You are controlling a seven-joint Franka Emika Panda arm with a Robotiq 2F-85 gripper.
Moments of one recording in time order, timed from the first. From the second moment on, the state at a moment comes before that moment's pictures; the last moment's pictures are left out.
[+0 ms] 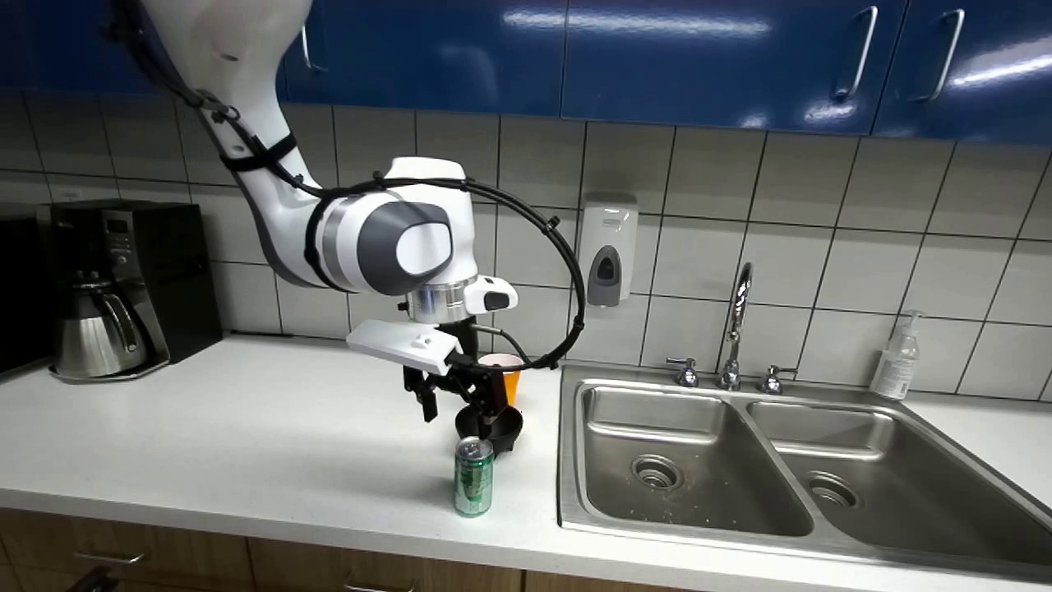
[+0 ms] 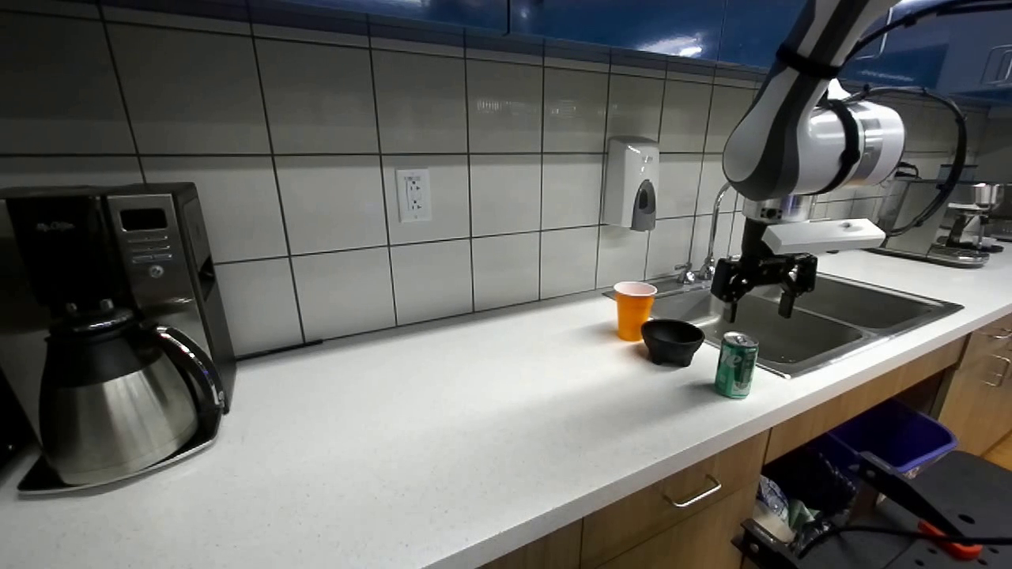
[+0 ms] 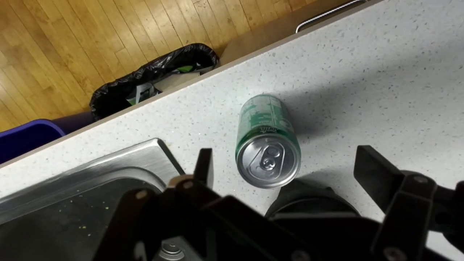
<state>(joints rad) -0.23 0.15 -0.25 -2.52 -0.08 2.77 -0.06</state>
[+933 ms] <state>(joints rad) -0.24 0.38 -0.24 -2.37 -0.03 2.77 -0.07</state>
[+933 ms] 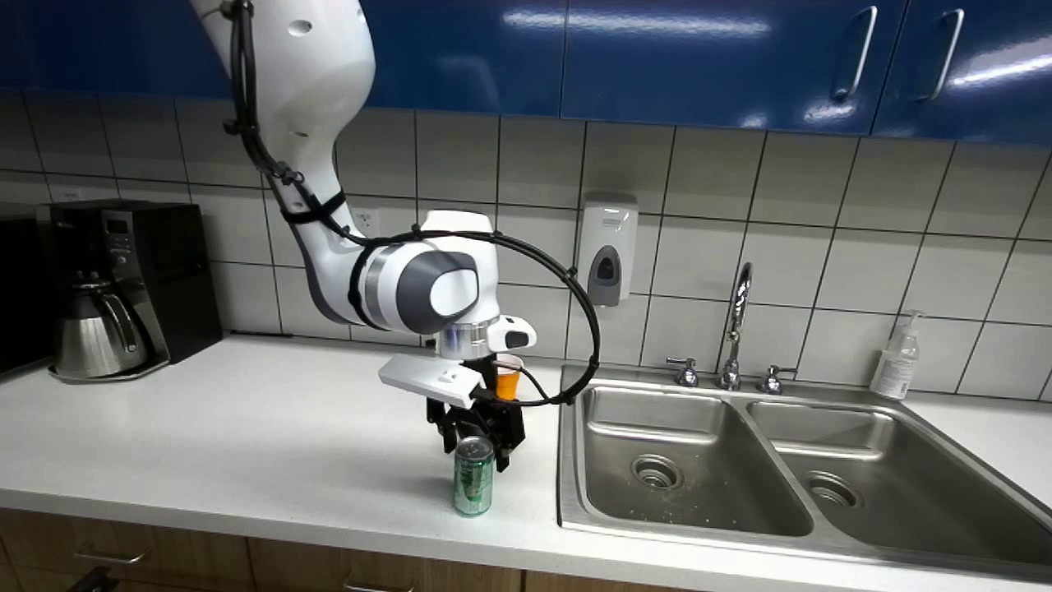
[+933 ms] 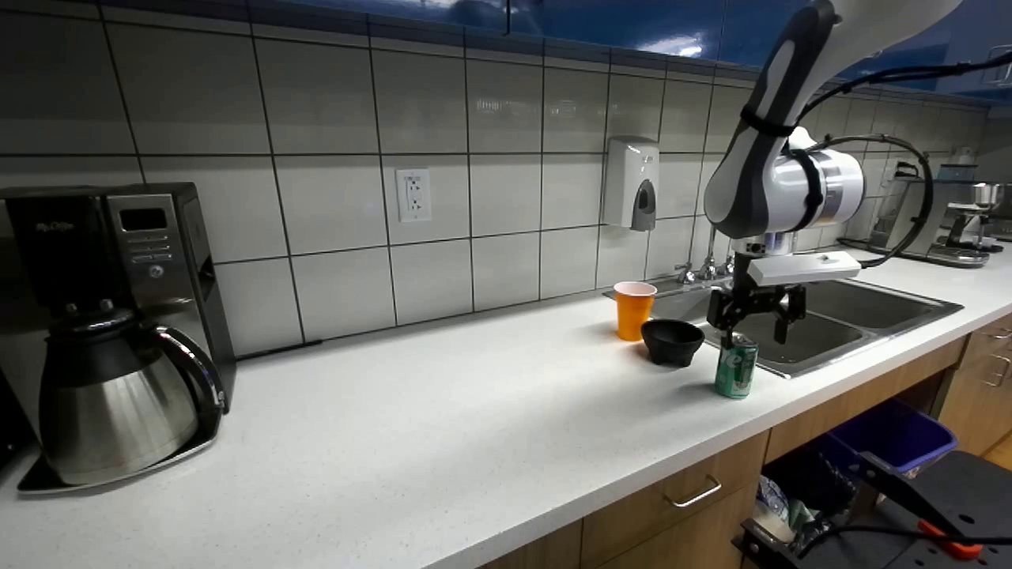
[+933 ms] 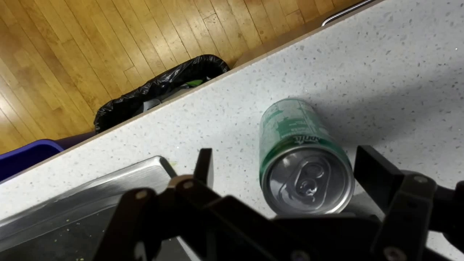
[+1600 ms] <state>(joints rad) -0.25 0.46 -0.22 -2.31 -0.02 2.77 -0.07</state>
